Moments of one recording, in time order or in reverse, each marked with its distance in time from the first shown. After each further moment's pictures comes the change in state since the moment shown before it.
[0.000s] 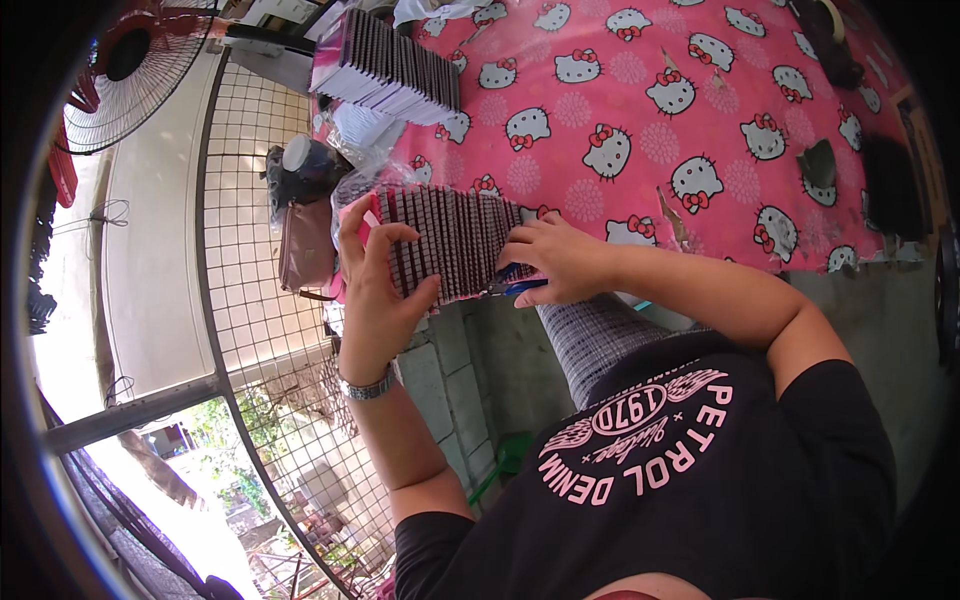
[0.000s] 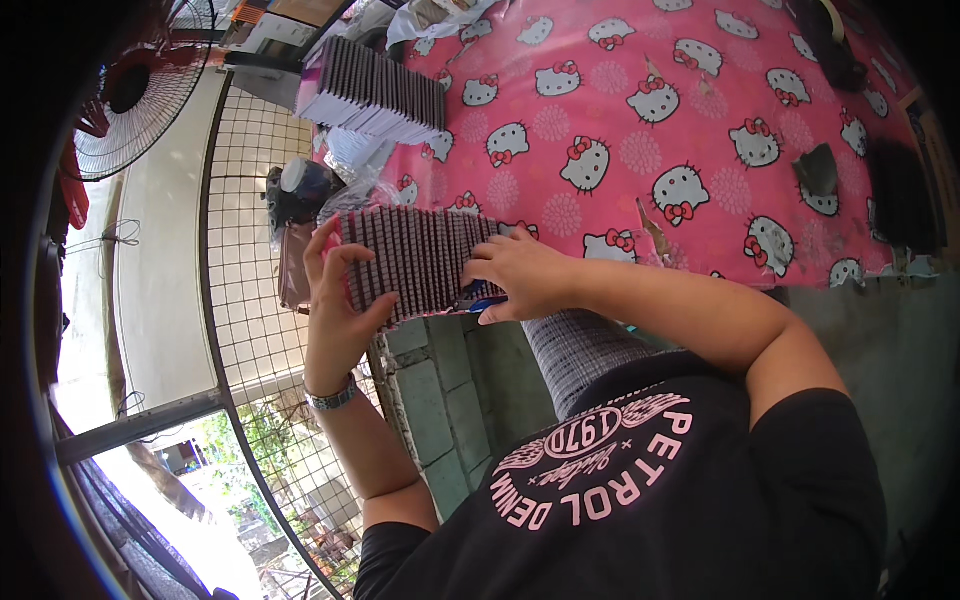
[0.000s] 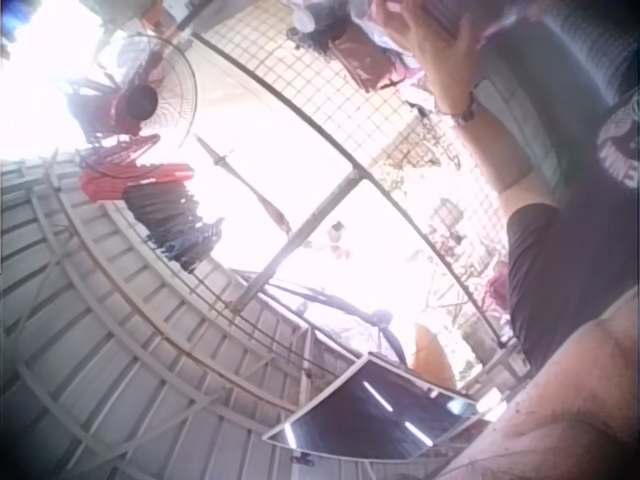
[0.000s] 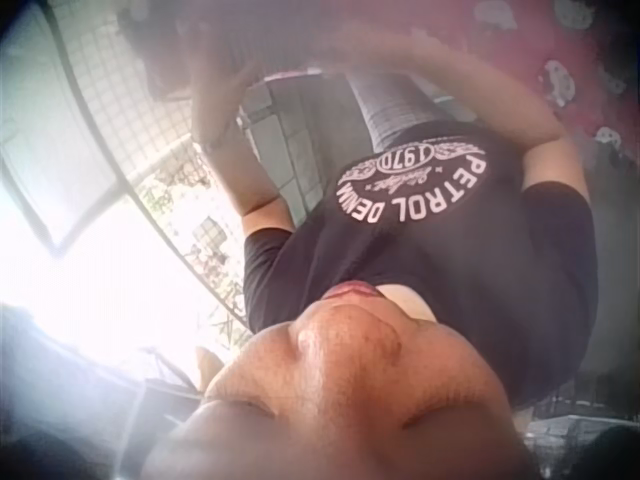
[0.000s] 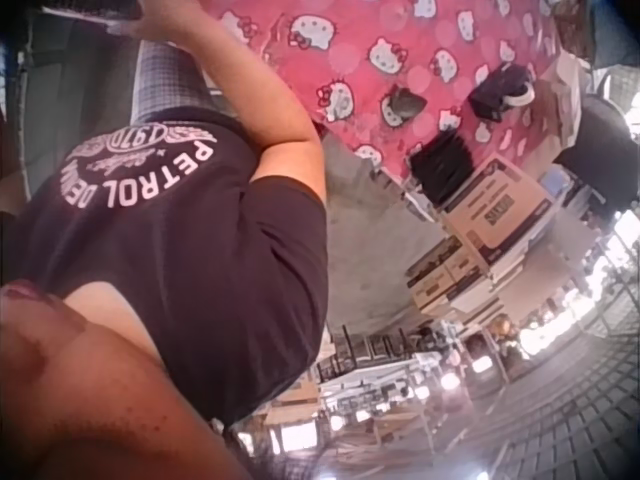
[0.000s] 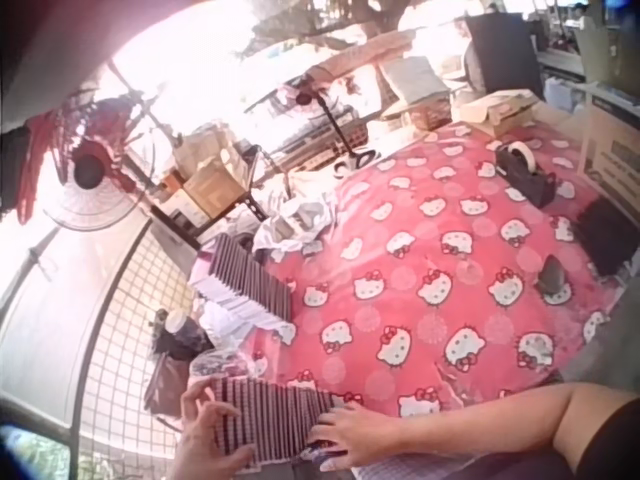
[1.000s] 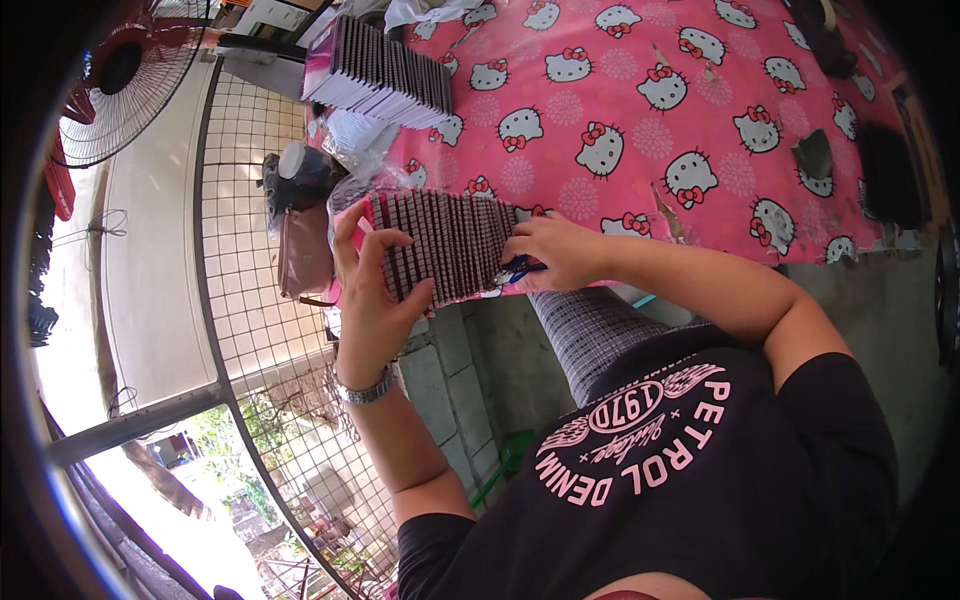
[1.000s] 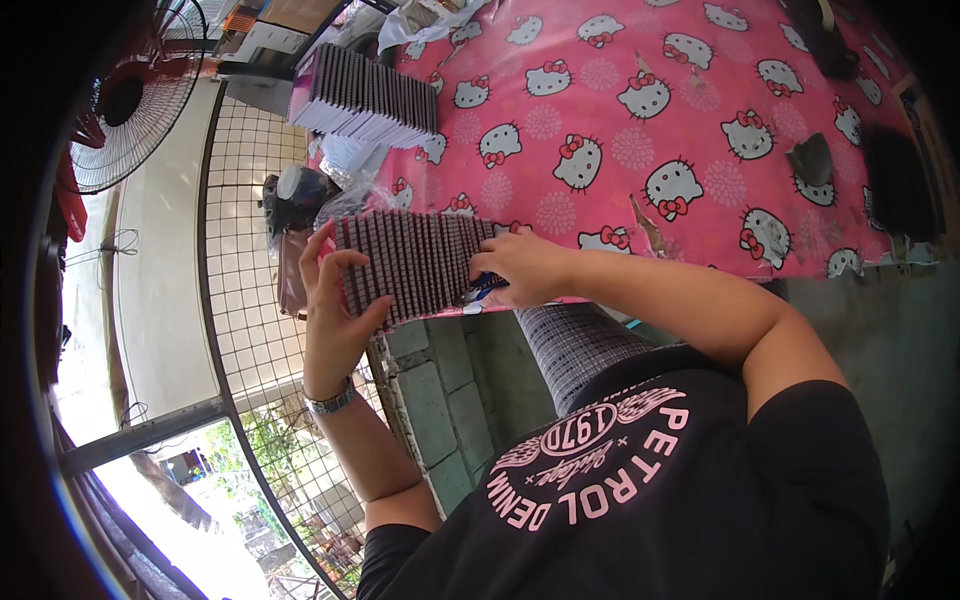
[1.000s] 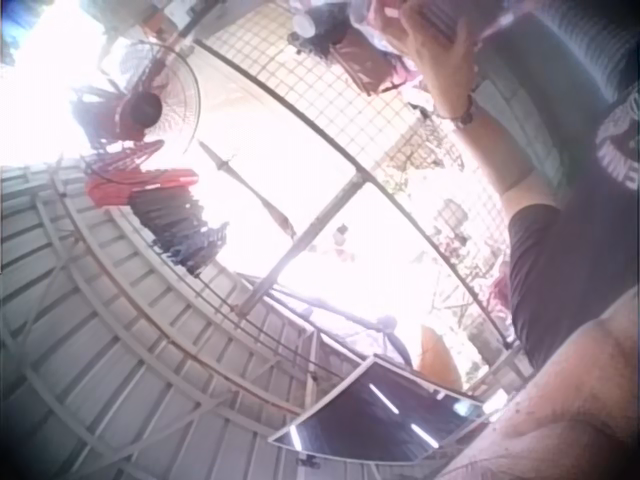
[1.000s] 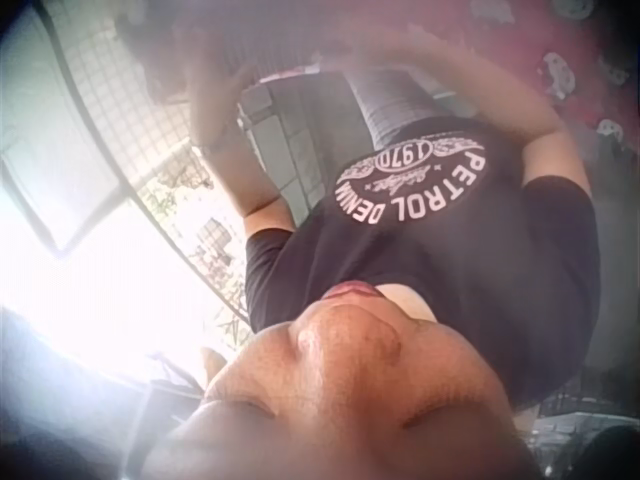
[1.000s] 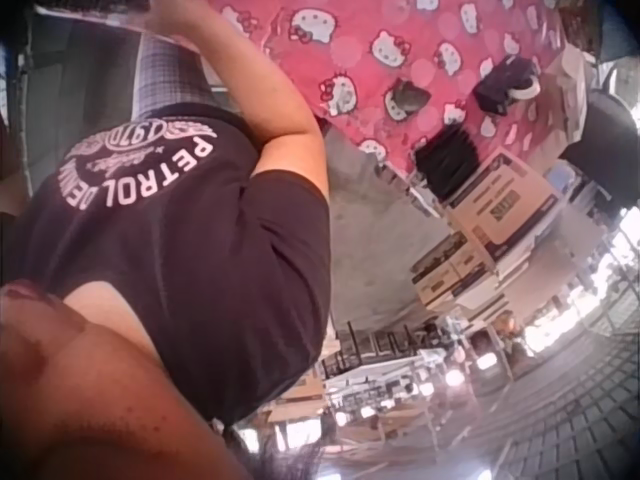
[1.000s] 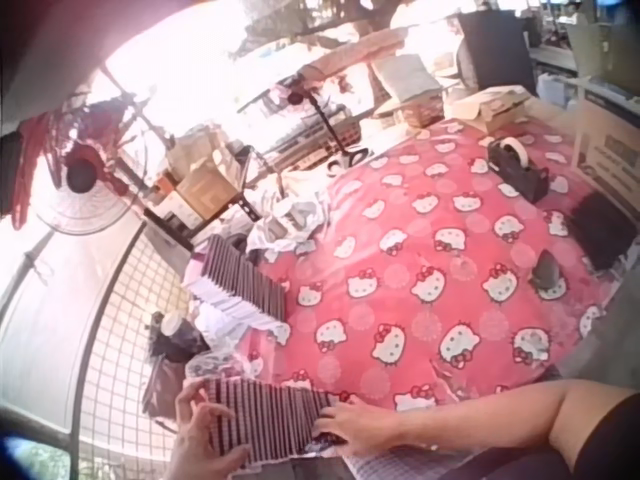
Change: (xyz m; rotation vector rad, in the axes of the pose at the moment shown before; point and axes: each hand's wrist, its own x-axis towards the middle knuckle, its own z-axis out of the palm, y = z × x) left_hand -0.001 -0.003 0.001 0.045 0.009 0.040; right_hand -0.002 0.023 0.012 0.016 -0.031 0.047
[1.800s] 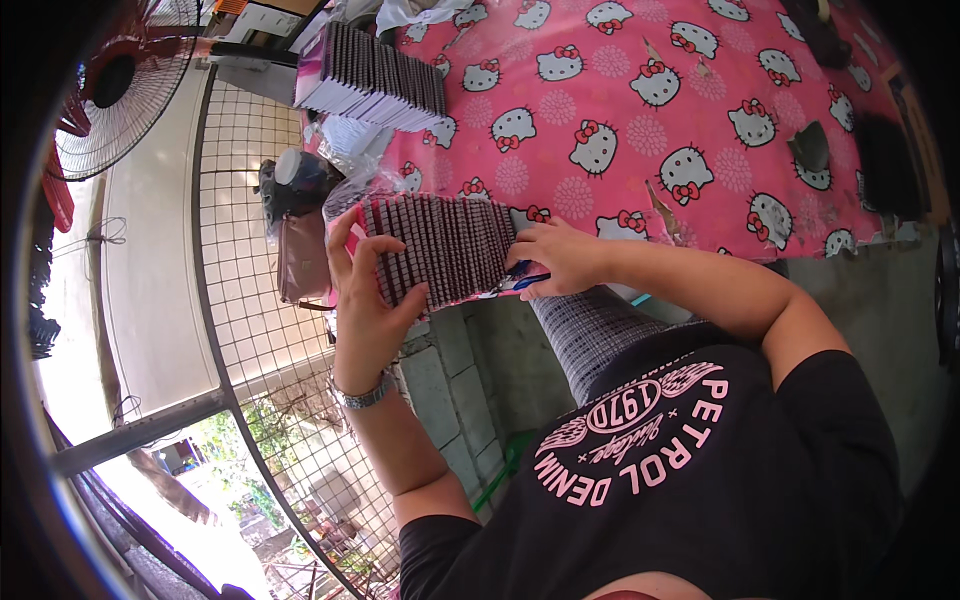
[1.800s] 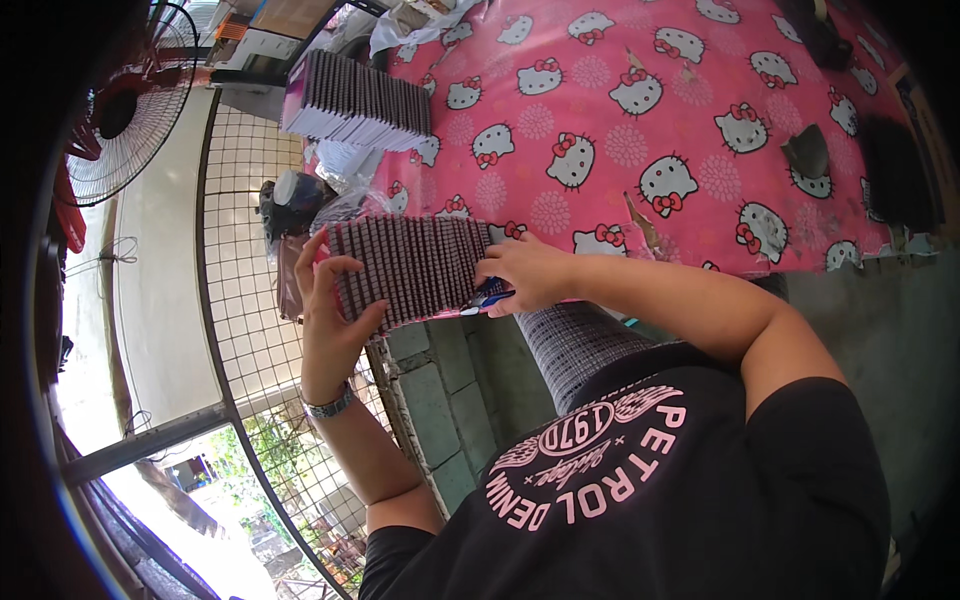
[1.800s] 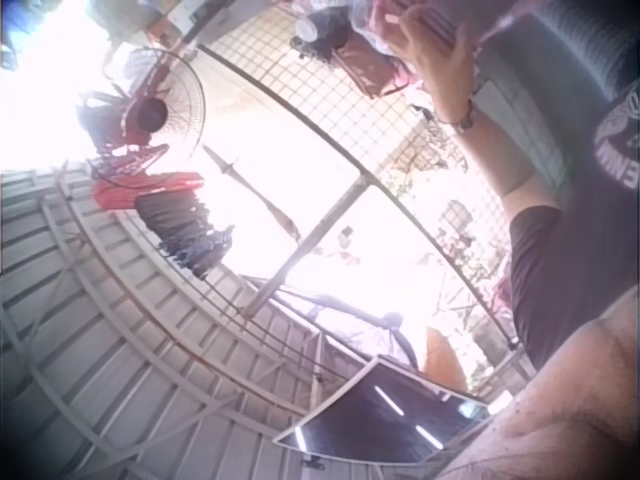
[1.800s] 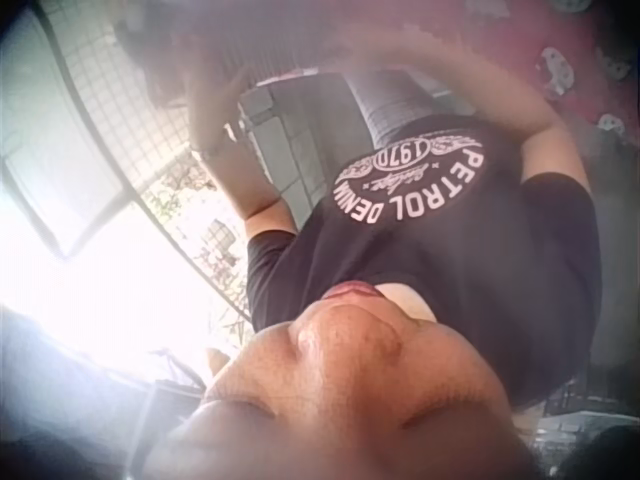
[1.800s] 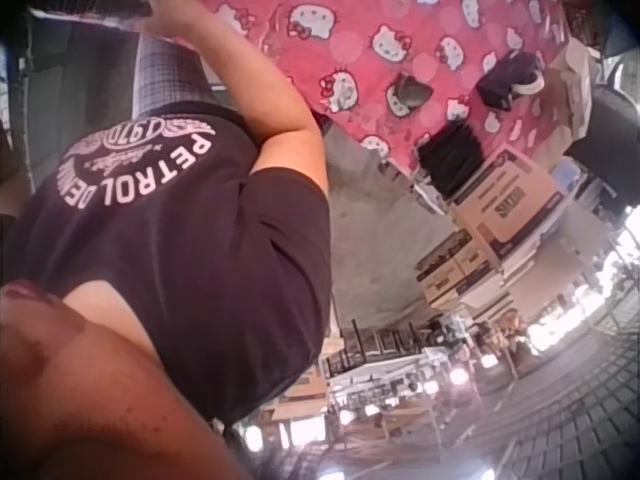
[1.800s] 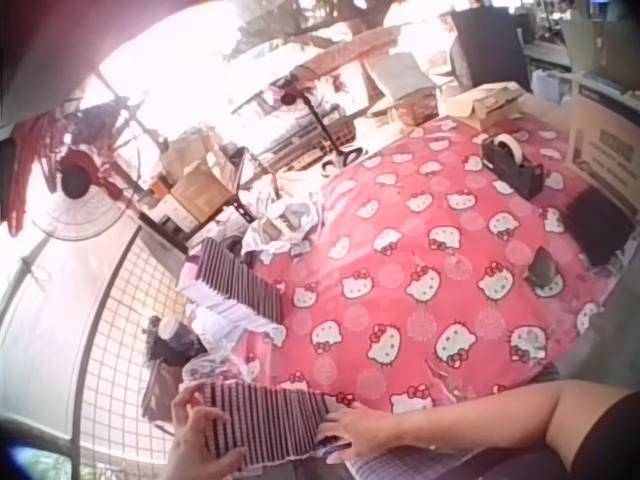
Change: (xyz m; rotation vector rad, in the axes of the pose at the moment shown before) left_hand 0.001 -0.002 0.001 -0.029 0.003 0.012; right_hand -0.013 0.005 0.007 0.027 -0.014 0.023
